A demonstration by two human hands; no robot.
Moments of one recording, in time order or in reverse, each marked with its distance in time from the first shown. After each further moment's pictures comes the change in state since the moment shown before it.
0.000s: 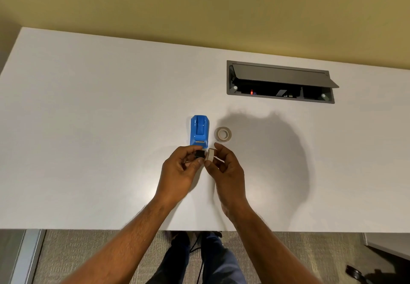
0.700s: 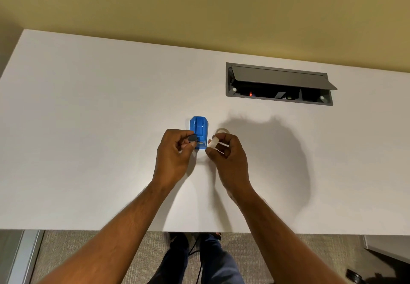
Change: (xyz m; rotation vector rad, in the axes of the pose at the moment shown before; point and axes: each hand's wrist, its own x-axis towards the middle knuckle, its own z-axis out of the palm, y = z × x) left_hand 0.041 -0.001 -0.005 0.246 0.123 0.152; right_hand 0.026 -0.029 -0.004 -0.187 0.017 -0.125
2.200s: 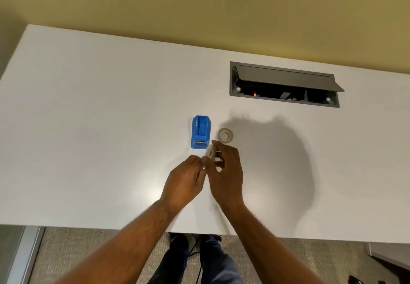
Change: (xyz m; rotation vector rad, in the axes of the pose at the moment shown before) left_hand -0.045 -0.031 0.025 0.411 -0.230 0.247; right_hand -0.023 0.023 0.015 -0.176 0.069 -0.168
